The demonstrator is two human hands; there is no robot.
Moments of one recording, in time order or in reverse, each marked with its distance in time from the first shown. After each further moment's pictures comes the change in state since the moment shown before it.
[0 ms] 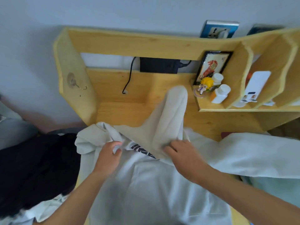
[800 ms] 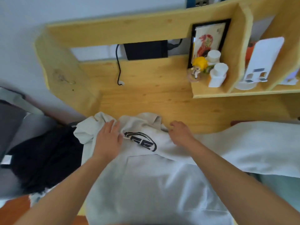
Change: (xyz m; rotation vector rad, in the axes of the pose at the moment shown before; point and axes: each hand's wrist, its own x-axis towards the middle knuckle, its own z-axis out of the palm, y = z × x) left_hand 0.005 0.041 0.030 0.651 0.117 0.137; right_hand 0.048 0.079 0.066 0.632 -0.300 0.648
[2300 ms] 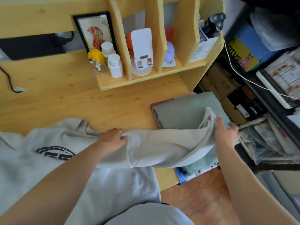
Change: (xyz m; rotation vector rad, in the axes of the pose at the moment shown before) left_hand 0.015 0.258 0.097 0.073 -0.574 0.353; right_hand -0.214 0.291 -0.138 0.791 0.937 0.954
